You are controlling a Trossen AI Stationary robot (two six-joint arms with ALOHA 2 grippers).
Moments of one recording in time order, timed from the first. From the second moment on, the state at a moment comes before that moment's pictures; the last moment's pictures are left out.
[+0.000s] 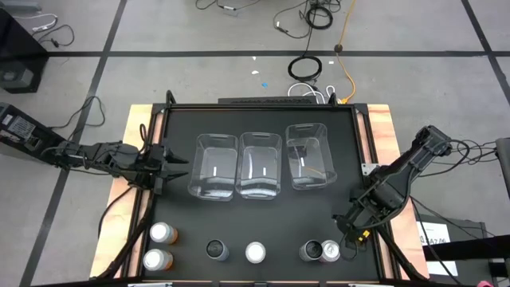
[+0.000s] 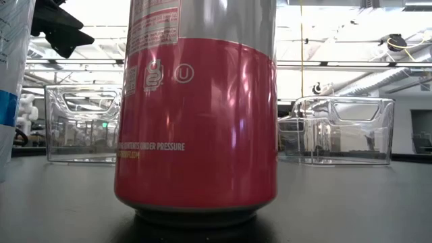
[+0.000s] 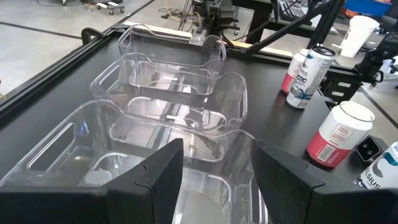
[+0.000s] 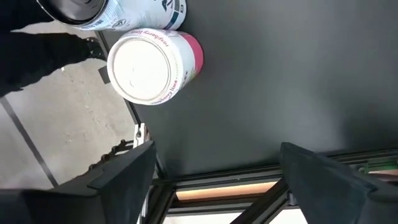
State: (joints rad) left arm -0.22 0.24 0.48 -0.57 -0.21 -0.23; right arm 0.73 1.36 1.32 -1.31 -0.18 1.09
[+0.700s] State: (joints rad) left arm -0.22 0.24 0.48 -0.57 -0.21 -0.23; right arm 0.74 1.39 1.32 -1.14 -0.10 1.19
